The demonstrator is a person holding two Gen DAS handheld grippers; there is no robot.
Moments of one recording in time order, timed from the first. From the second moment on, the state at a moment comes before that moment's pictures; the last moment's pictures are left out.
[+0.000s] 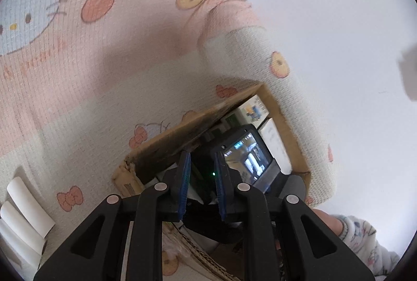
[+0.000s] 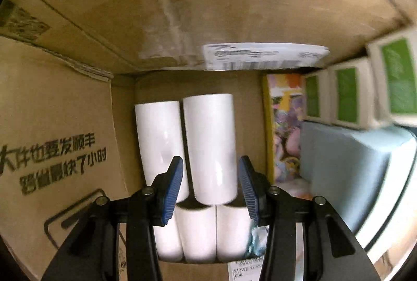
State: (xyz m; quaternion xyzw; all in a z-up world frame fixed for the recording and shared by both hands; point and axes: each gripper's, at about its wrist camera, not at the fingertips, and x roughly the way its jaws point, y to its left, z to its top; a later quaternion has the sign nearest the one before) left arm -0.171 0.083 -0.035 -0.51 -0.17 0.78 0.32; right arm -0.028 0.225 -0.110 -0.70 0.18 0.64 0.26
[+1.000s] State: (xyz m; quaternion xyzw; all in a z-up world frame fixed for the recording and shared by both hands) left arm -0.061 -0.018 -0.059 -0.42 -0.22 0.85 0.22; right arm -0.011 0.087 -0.004 -0.46 -0.03 0.81 0.35
